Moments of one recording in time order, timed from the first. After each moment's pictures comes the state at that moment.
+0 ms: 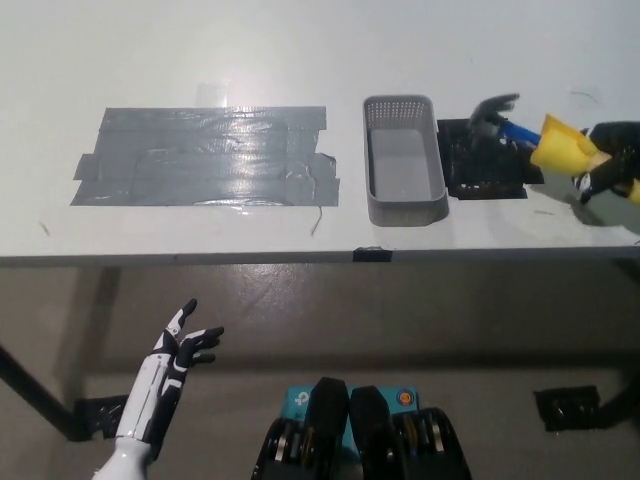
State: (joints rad) left_arm 0.02 0.14 -0.04 -0.02 0.15 -0.11 -0.04; right_arm -1.06 -0.53 0.24 0.79 -0.47 0.36 0.86
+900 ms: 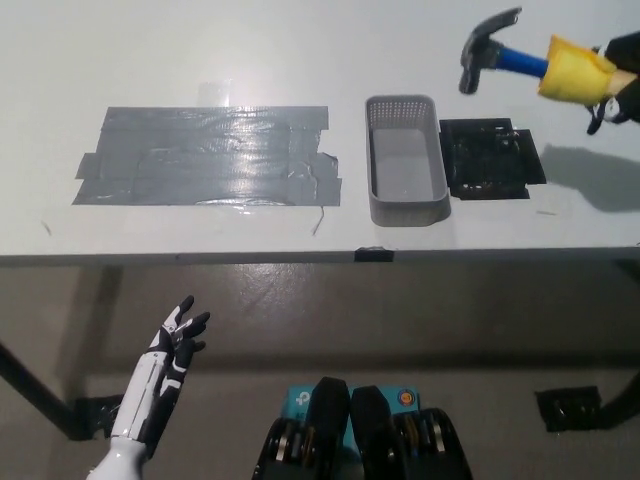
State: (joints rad) left_arm 0.03 0.15 -0.05 -0.04 0.14 -0.13 -0.04; right_arm -1.18 -0.64 0.33 0.65 -0.39 0.41 1.11
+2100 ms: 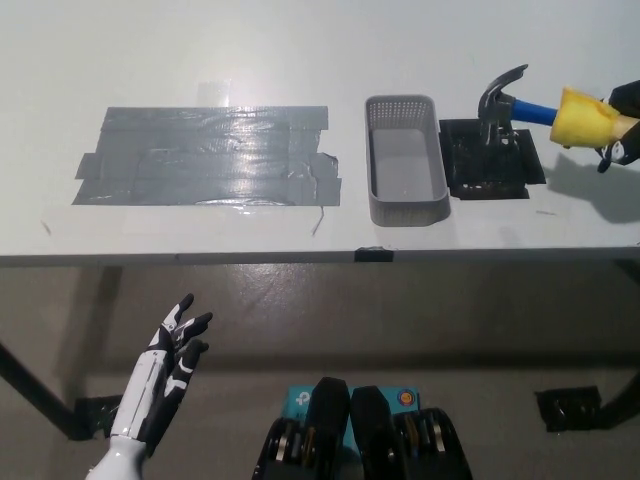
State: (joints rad) left_arm 0.03 0.15 -0.05 -0.04 0.14 -0.13 -0.04; right_arm -1.14 -0.64 0.37 0.73 -0.41 0.33 1.04
